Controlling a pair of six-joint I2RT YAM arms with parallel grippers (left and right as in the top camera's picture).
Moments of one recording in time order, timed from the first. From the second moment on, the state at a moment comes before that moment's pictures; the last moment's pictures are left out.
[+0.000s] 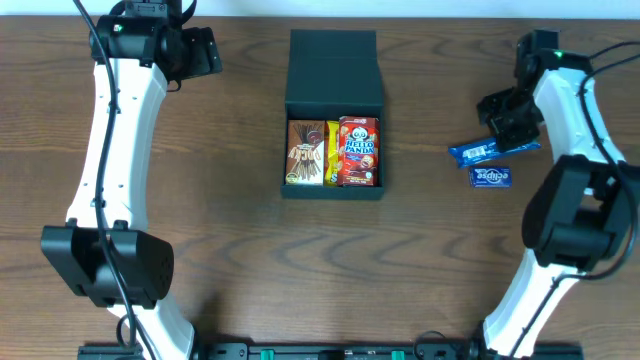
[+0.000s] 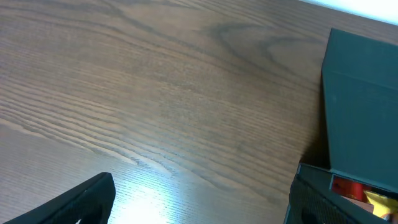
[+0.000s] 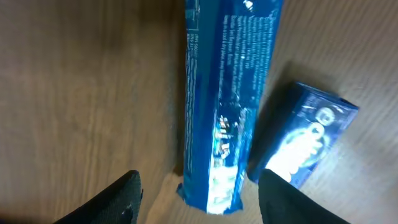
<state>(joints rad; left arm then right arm) -0.06 1.90 2.00 -1.12 -0.14 -0.28 -0.16 2.15 1.78 -1.13 -0.02 1.10</state>
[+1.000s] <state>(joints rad) -0.06 1.90 2.00 -1.12 -0.14 -0.27 -0.18 2.28 1.78 -1.10 -0.03 1.06</state>
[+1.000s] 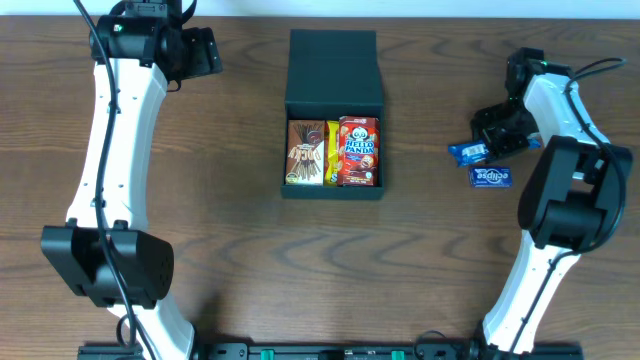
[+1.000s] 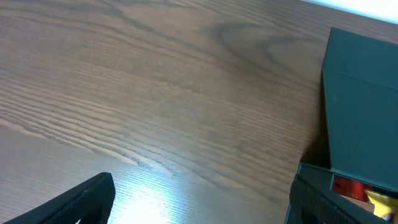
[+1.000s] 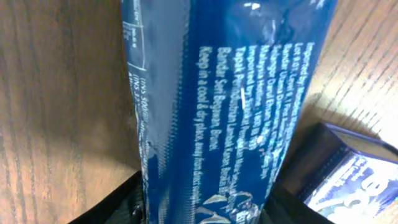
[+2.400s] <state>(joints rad) -0.06 1.90 2.00 -1.12 -0.15 -0.27 0.05 2.29 2.36 -1.33 -0.13 0.53</state>
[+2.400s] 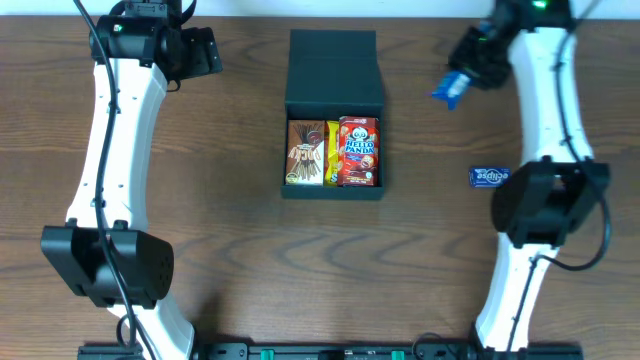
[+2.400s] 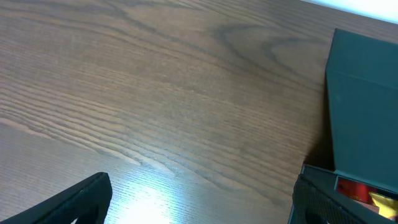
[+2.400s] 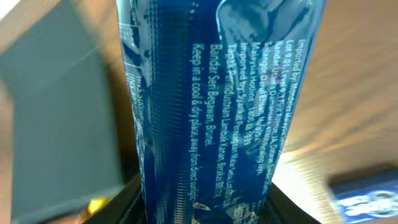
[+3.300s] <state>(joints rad) -0.06 1.90 2.00 -1.13 -0.15 -0.25 0.48 2.32 2.36 -1.53 -0.19 0.35</state>
